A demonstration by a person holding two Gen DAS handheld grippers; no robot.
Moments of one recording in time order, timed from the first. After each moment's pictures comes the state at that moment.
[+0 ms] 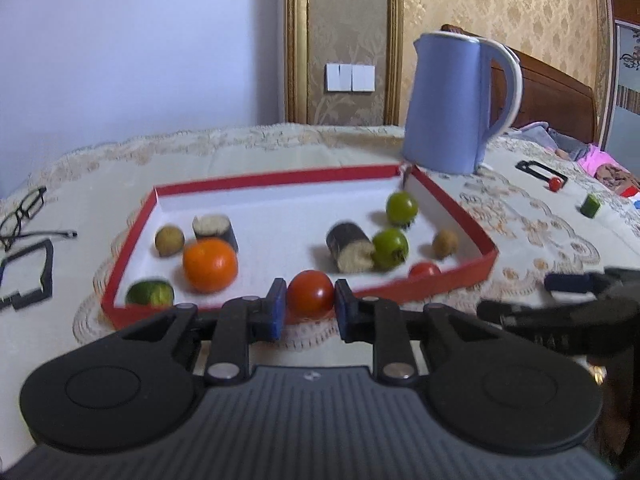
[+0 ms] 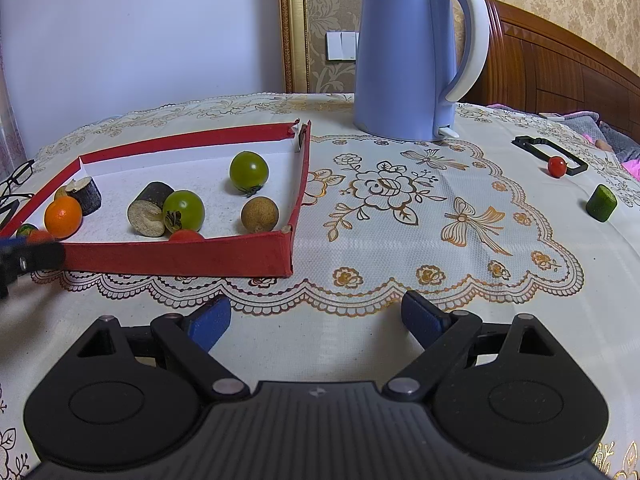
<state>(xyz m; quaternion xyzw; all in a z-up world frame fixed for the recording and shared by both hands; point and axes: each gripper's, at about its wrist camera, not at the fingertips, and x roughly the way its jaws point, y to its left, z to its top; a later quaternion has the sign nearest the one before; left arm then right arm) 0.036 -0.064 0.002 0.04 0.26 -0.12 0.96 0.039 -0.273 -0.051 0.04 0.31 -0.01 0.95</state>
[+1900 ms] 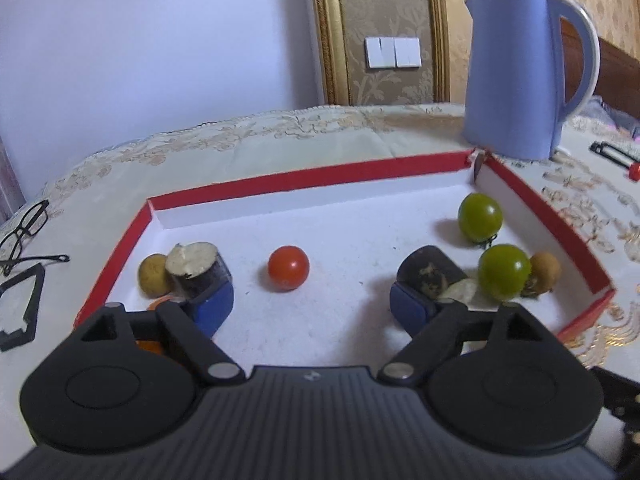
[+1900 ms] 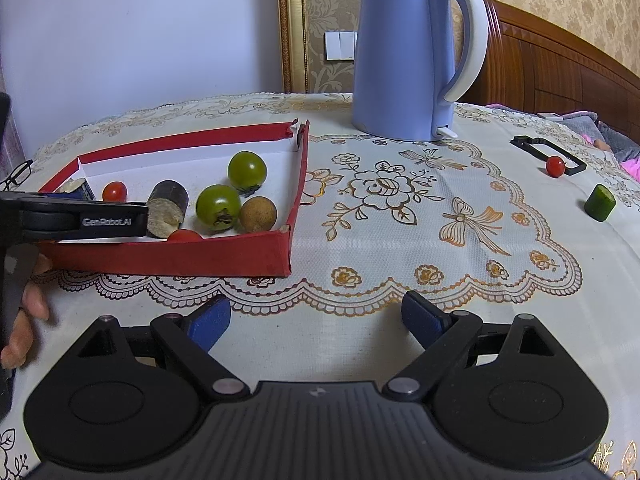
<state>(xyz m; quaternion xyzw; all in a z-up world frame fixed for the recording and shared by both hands) 0.116 -0.089 -0.027 0.07 0.27 -0.04 0.96 0.039 -0.273 -0.051 0.04 0.31 -0.01 0.95</state>
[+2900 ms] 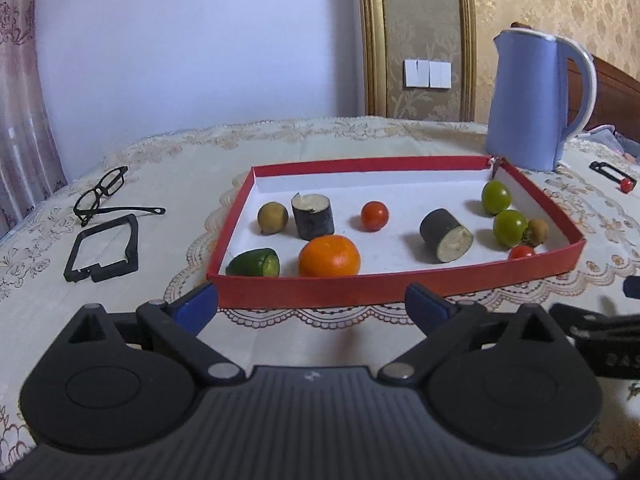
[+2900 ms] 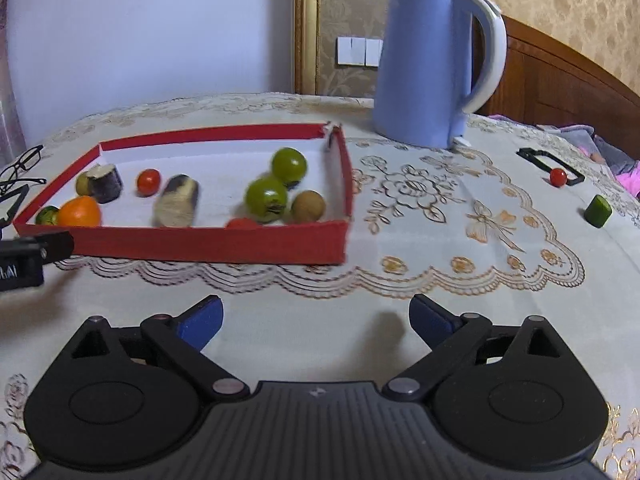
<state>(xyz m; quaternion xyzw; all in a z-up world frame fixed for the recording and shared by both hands) 0.020 -0.022 -0.011 0.04 0.26 -0.01 0.97 0.021 -0.228 -0.044 0.02 0.30 -0.02 0.95</state>
